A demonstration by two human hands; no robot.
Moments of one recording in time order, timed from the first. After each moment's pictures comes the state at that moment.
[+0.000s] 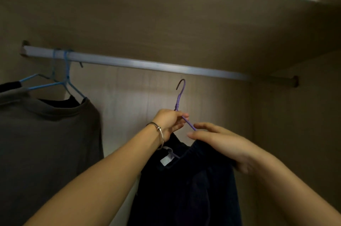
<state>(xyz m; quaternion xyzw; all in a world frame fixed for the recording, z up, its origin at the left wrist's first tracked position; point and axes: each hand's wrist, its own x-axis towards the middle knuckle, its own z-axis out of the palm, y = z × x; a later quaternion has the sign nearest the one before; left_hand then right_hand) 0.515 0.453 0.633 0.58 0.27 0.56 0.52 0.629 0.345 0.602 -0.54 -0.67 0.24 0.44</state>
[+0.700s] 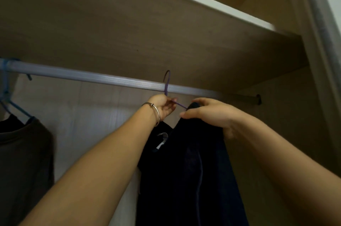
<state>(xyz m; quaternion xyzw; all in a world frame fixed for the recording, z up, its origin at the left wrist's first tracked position) 0.575 0.485 0.730 0.55 0.16 0.56 0.60 0.653 0.335 0.694 -0.59 -0.63 0.12 0.49</state>
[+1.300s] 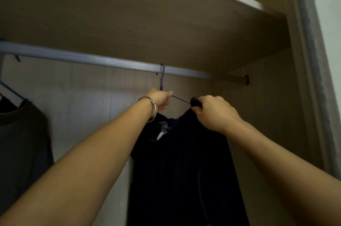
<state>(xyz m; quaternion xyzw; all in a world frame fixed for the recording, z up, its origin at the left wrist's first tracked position) 0.575 0.477 0.690 0.67 0.29 0.51 0.46 0.670 0.335 0.650 -0.71 -0.58 -0.19 0.35</state>
